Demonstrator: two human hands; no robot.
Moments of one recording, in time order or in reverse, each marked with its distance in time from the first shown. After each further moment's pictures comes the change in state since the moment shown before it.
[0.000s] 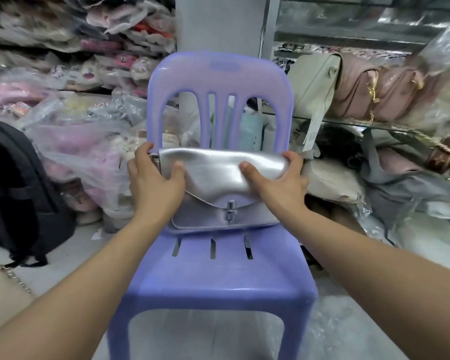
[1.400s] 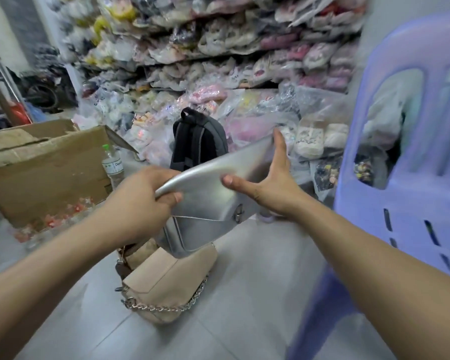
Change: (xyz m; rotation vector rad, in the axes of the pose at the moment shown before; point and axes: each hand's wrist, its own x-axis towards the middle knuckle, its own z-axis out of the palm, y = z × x) left_hand 0.004 -0.053 -0.358 0.735 -0.271 -0.024; right_hand -0.171 -0.125 0.272 0.224 -0.838 -0.353
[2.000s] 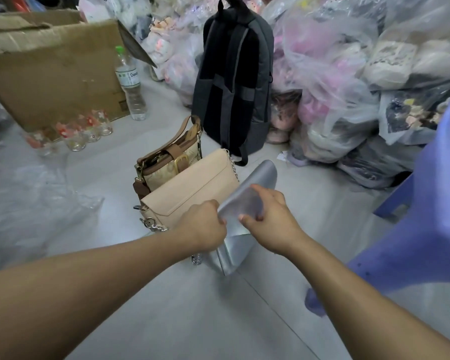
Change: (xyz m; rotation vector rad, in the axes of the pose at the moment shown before) left_hand -0.035 -0.119 0.196 0.011 -0.409 -0.415; right_hand -0.078 0.140 0.136 -0.348 -0.396 0.270
